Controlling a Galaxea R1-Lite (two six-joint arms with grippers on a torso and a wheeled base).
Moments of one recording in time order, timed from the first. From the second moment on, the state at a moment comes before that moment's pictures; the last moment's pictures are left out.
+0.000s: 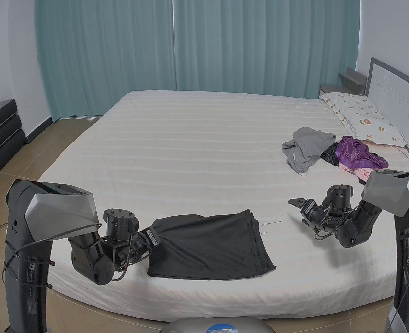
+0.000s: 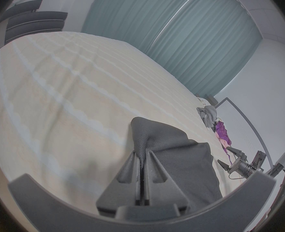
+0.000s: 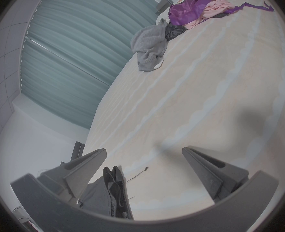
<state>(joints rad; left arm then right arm) -0.34 2.42 -0.68 -1.19 0.03 -0.72 0.09 2.51 -0.94 -1.07 0.22 0.86</state>
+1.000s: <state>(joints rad) -0.32 2.43 -0.72 -1.19 0.02 -0.72 0.09 2.51 -0.93 -1.07 0.23 0.86</state>
